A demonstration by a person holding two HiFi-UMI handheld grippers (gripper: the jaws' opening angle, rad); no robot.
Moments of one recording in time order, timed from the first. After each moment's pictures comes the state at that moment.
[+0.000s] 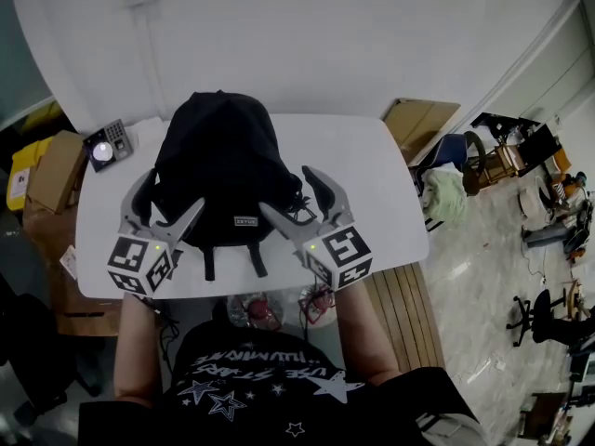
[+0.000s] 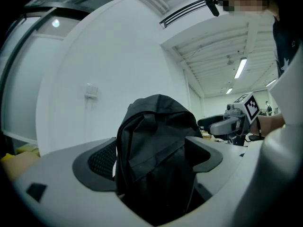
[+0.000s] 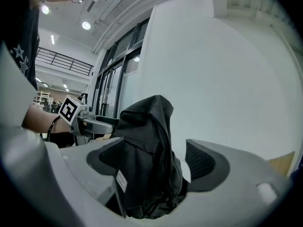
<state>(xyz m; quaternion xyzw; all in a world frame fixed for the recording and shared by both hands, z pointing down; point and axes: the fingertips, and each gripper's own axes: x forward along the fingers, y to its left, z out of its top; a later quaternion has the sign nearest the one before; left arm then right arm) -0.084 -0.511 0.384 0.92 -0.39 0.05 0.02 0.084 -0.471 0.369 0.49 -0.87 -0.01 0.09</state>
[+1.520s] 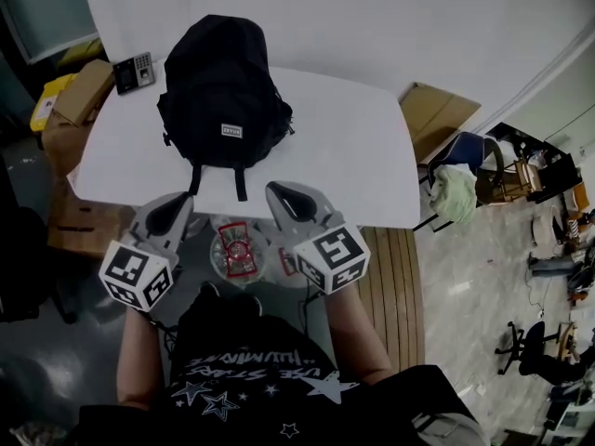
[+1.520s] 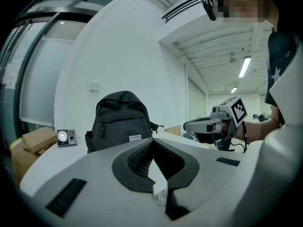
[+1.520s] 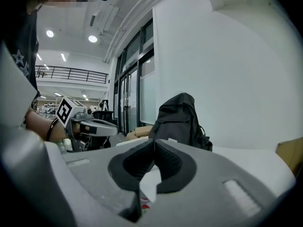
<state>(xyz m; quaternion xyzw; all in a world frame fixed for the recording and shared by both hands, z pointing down) -0.038 -0.263 0.412 0.90 -0.42 0.08 0.07 0.095 -0.276 0.399 0.39 -0.92 0.04 0.08</state>
